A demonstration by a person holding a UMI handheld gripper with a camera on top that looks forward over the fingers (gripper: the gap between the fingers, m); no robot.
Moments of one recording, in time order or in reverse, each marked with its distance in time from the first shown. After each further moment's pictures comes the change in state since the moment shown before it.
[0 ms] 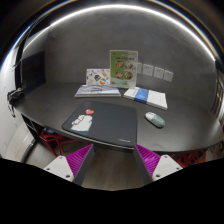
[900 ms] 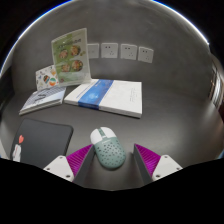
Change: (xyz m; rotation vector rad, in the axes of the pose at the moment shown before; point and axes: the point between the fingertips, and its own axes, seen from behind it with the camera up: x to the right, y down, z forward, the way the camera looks) arm -0.004 -0.092 0.235 -0.113 0.119 0.138
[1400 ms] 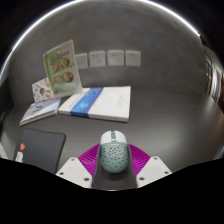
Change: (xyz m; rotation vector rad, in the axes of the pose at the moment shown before) arm -0.094 -0.030 0.004 0.064 0.000 0.093
